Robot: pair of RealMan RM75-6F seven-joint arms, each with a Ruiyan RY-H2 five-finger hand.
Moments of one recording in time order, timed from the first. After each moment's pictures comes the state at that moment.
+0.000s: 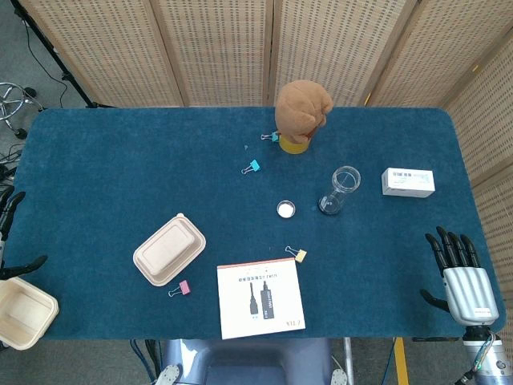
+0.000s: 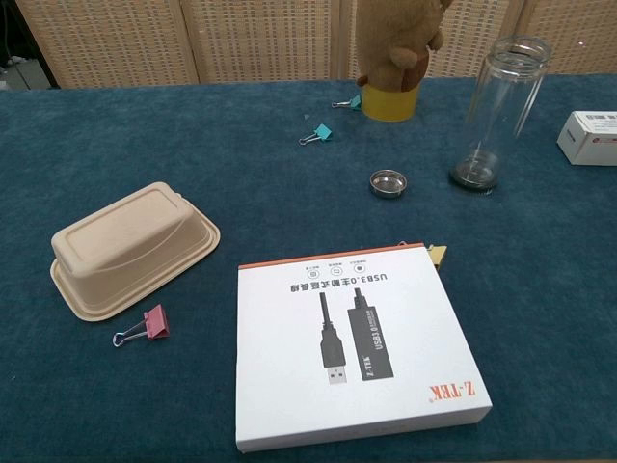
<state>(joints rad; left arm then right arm) -0.14 -0.93 -0.12 -1.82 1.41 1.44 -0.01 0.08 -1.18 0.04 -1.58 -1.57 1.51 -0.15</state>
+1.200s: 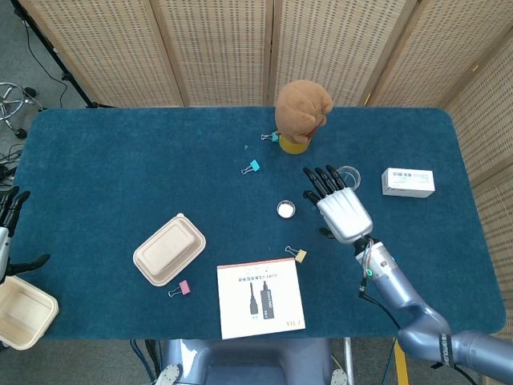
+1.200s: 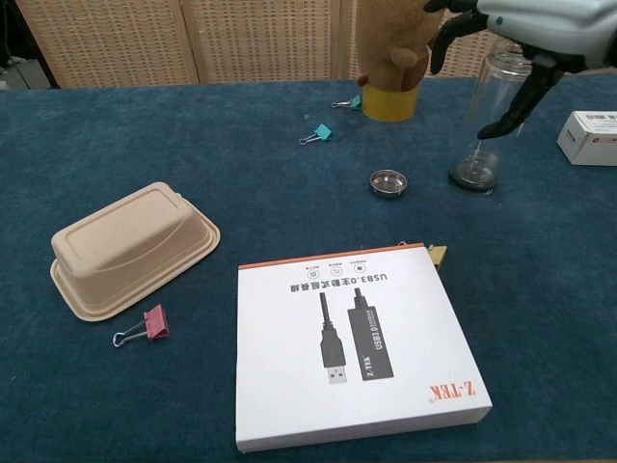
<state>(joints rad) -0.17 -0.95 -0.13 -1.82 1.34 1.39 0.04 0.65 -1.35 0.30 -1.61 -1.34 0.99 -0.48</state>
